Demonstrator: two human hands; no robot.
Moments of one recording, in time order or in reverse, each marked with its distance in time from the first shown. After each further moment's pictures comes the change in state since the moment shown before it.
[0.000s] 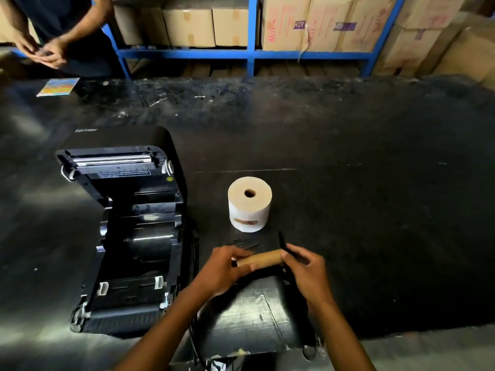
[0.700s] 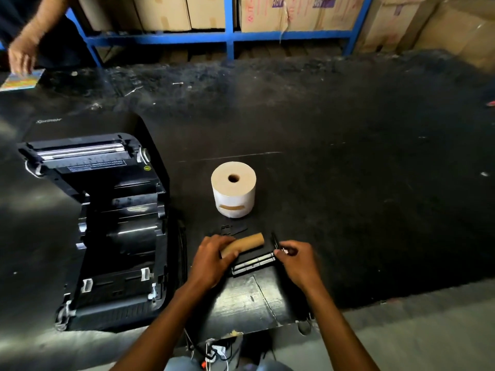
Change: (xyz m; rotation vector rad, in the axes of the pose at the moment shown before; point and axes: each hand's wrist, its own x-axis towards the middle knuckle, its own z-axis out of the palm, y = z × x) left_hand 0.000 -0.028 0.029 0.161 0.215 -0.020; right_hand -0.006 0.020 -0.015 -0.381 -0.003 0.050
